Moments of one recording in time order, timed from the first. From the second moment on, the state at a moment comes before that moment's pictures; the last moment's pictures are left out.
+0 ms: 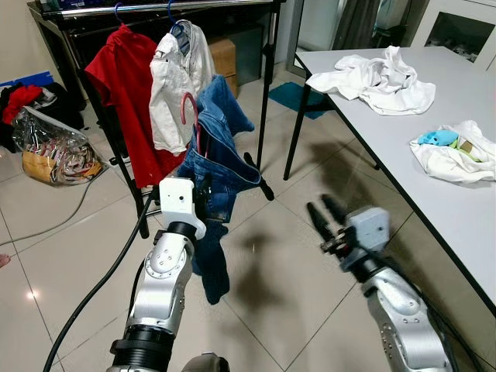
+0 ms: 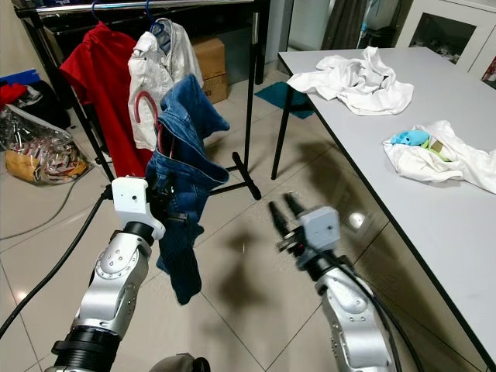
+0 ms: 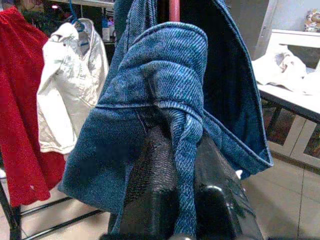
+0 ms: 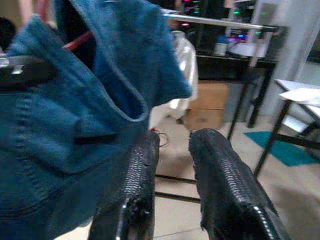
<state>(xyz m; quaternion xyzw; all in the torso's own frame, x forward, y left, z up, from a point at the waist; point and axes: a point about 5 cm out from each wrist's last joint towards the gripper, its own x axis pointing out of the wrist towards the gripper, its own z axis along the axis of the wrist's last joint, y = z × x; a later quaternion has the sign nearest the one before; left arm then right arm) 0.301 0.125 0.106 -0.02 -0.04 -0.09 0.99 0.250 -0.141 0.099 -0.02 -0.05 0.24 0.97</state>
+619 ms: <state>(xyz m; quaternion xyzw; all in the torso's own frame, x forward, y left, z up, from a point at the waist) 0.303 0.124 0.106 -0.02 -0.05 -0.10 0.99 0.250 -0.141 0.099 -0.02 -0.05 0.24 0.97</state>
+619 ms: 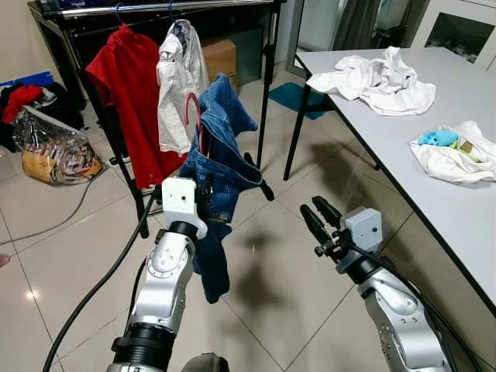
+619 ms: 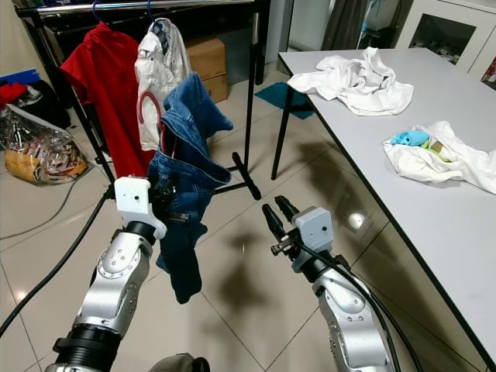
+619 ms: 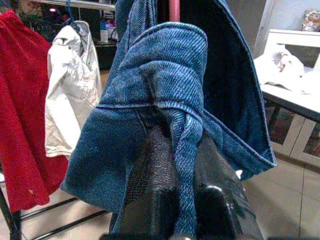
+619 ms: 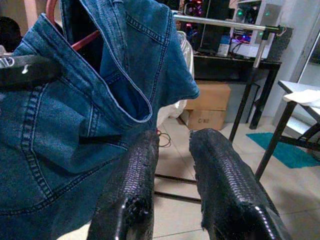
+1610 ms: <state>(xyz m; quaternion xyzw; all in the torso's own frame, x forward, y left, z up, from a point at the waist) 0.304 0.123 0.107 -0.02 -0.05 -0.10 0.99 0.251 -0.141 0.099 -0.03 -0.05 0.24 0.97</state>
